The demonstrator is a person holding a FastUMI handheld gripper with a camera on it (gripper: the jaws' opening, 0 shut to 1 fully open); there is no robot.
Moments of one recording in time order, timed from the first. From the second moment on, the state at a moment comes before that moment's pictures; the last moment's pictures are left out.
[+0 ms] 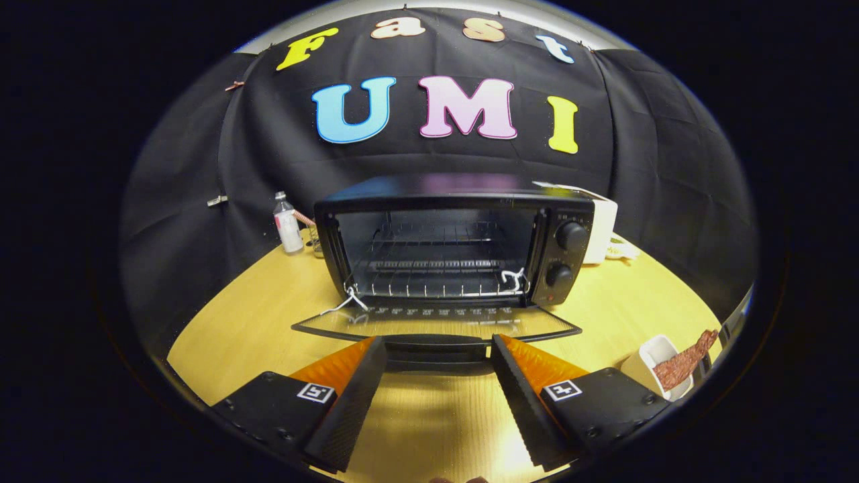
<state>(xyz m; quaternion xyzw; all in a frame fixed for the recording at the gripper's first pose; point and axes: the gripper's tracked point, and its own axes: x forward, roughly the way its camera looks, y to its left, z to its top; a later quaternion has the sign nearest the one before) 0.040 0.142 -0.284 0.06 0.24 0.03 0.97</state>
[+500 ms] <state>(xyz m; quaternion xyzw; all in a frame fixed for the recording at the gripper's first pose) 0.021 0.136 -0.316 0.05 0.26 0.03 0.96</state>
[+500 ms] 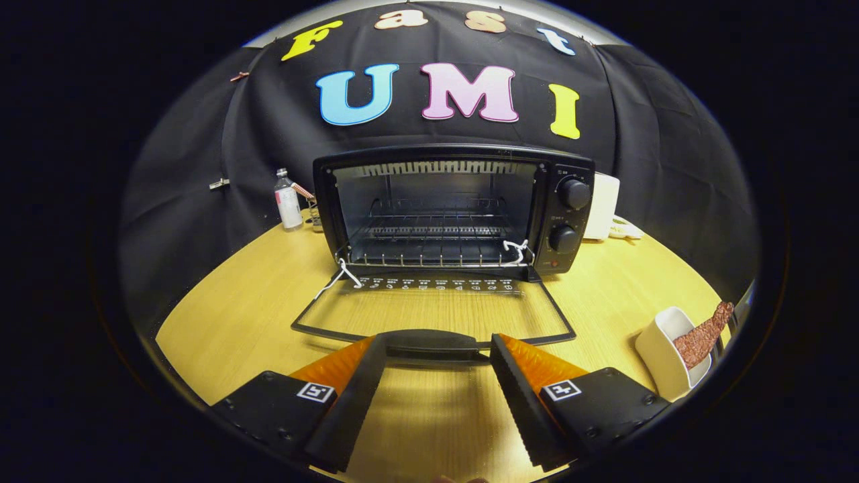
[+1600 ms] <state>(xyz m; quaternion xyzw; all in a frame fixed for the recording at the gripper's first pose) -0.017 -0.115 -0.180 0.08 0.25 -0.03 0.96</state>
